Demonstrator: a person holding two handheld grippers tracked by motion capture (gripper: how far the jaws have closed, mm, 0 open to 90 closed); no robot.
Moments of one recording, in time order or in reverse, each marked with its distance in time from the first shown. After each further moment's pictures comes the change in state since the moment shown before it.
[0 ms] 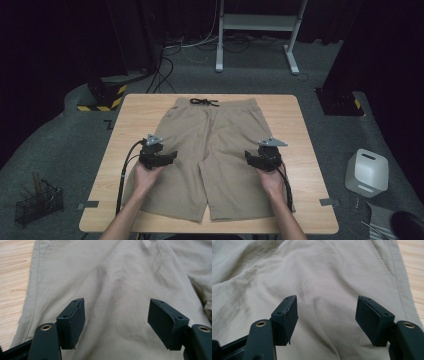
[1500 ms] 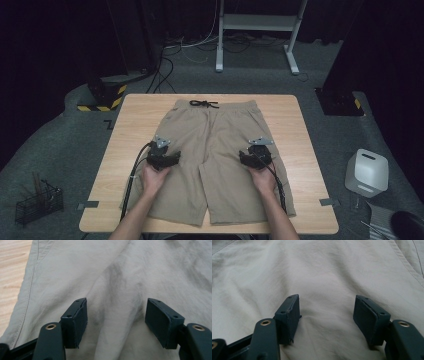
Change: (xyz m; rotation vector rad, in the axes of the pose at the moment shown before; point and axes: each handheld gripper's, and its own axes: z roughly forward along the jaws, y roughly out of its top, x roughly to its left) left arm -0.010 -0.014 0.034 0.009 0.126 0.033; right arm 0.009 -0.007 0.044 0.058 -0.058 -0.026
